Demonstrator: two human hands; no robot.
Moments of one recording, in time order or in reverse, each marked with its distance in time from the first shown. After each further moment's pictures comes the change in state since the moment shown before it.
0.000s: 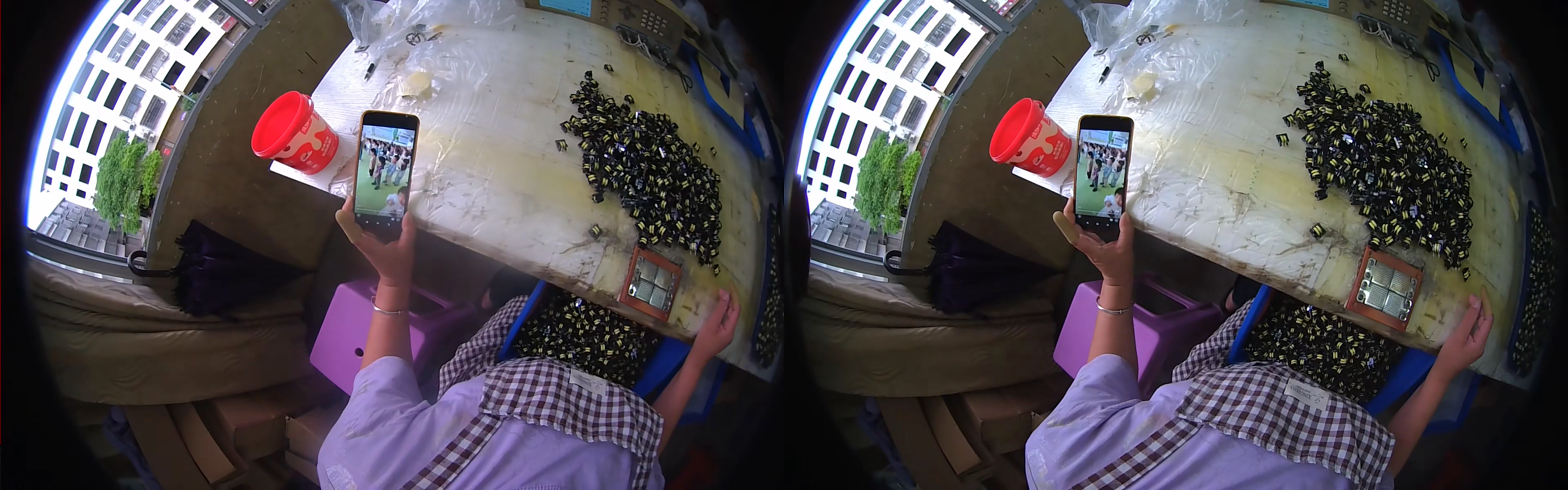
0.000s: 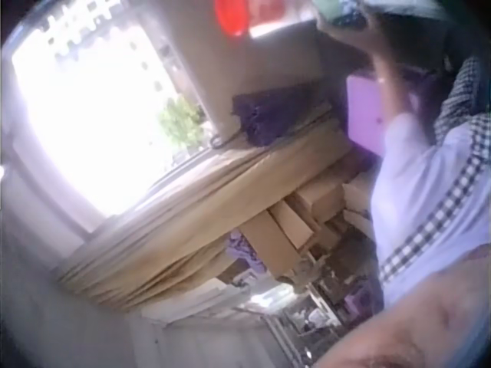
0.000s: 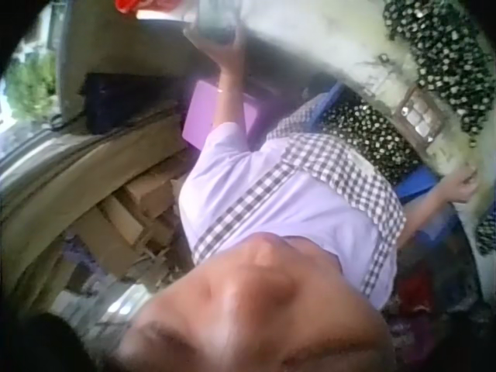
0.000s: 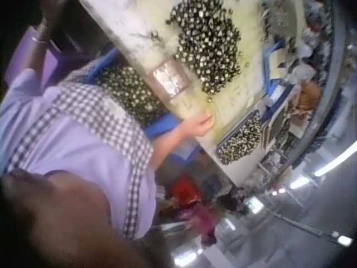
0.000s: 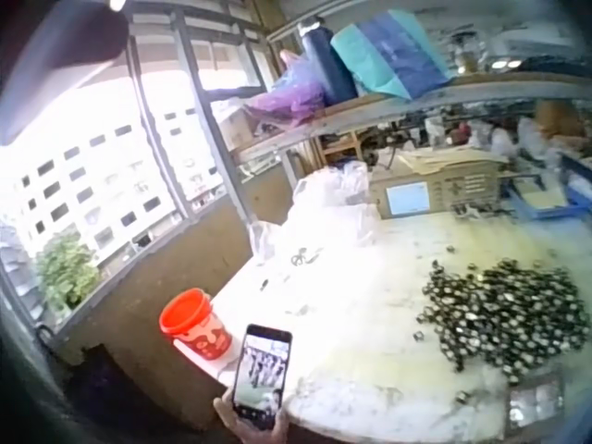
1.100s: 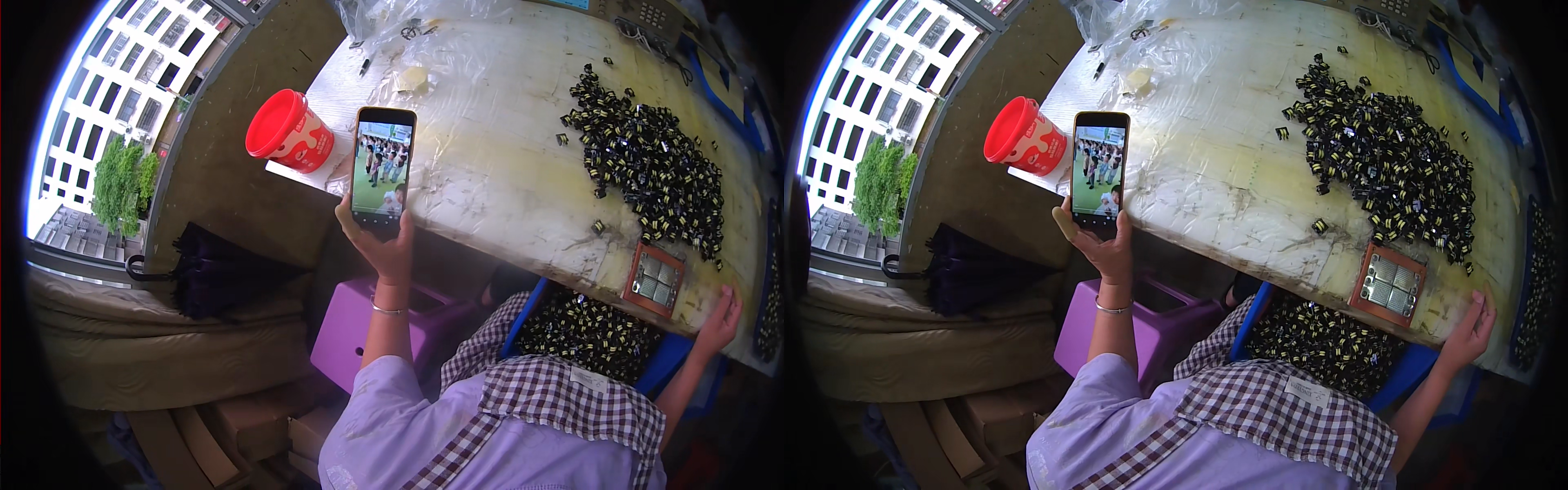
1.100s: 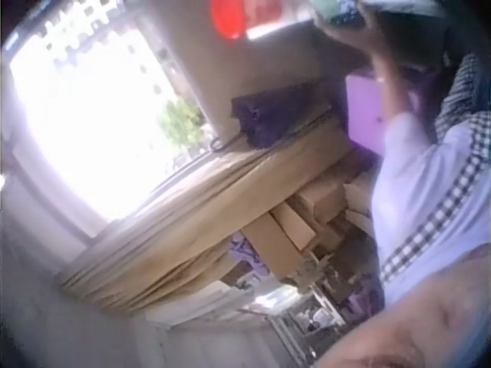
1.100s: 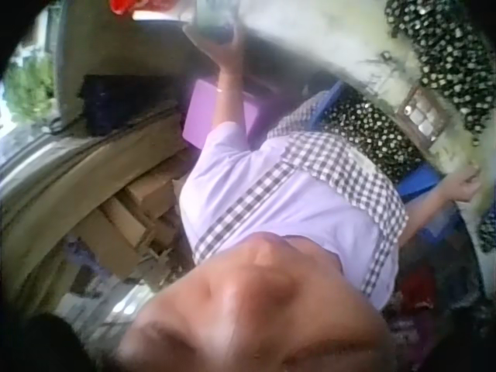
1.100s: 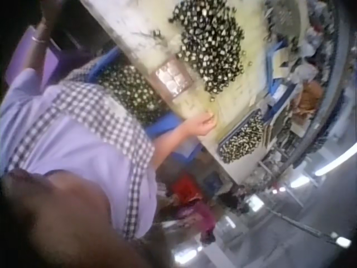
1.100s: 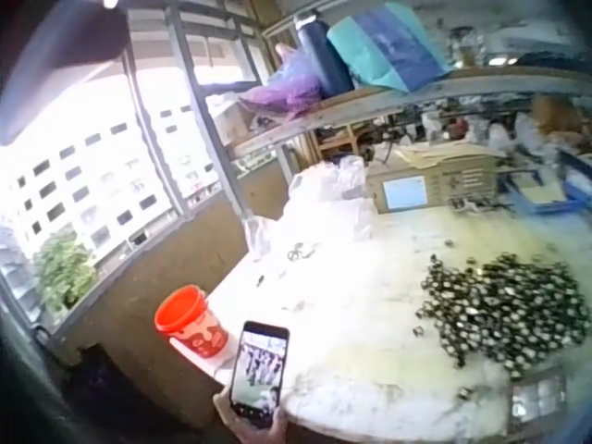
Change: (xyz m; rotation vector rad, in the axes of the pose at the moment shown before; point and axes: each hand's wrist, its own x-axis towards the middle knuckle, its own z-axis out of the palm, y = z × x) left_hand 0.006 0.009 0.001 0.018 0.035 -0.072; right_hand 0.001 0.003 -0.001 -0.032 0.016 0.018
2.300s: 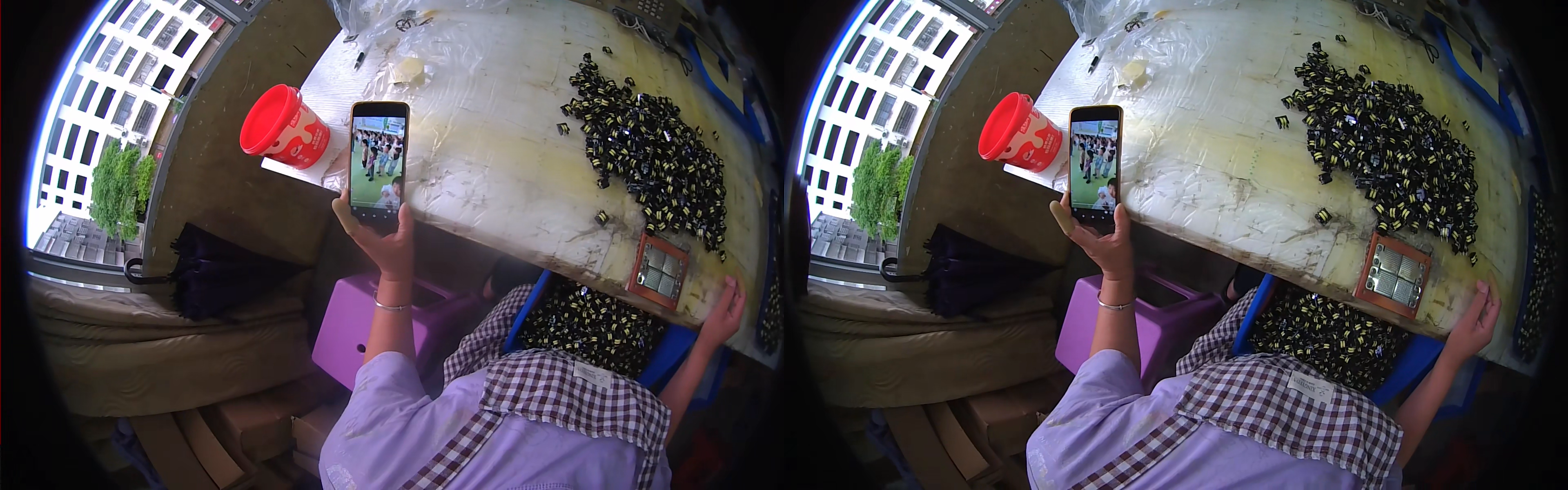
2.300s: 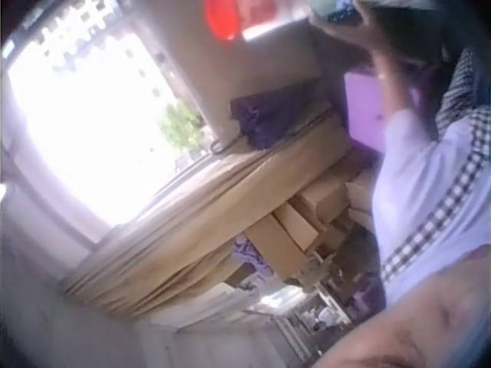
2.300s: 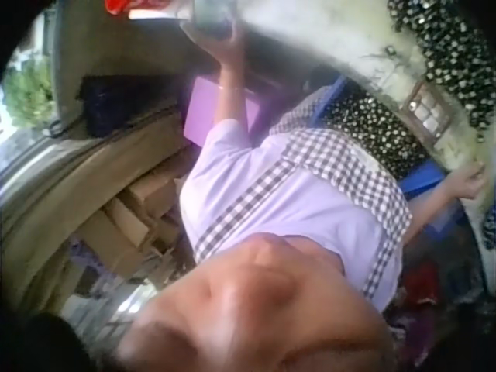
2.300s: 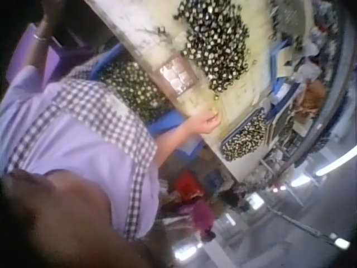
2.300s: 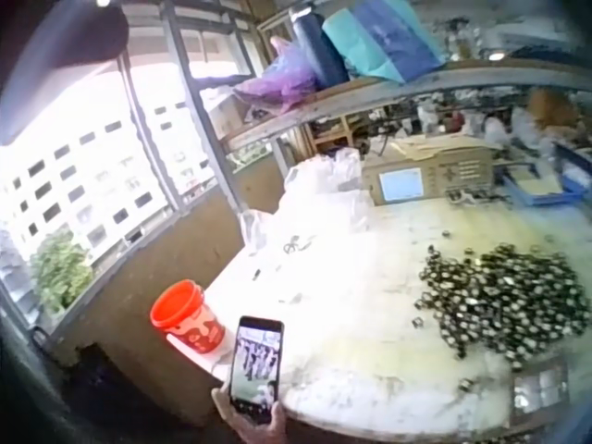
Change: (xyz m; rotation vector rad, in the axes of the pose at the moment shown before) left_hand -0.010 -0.010 -0.001 0.057 -0.050 0.073; right_hand 0.000 -0.003 0.001 -0.013 -0.003 -0.015
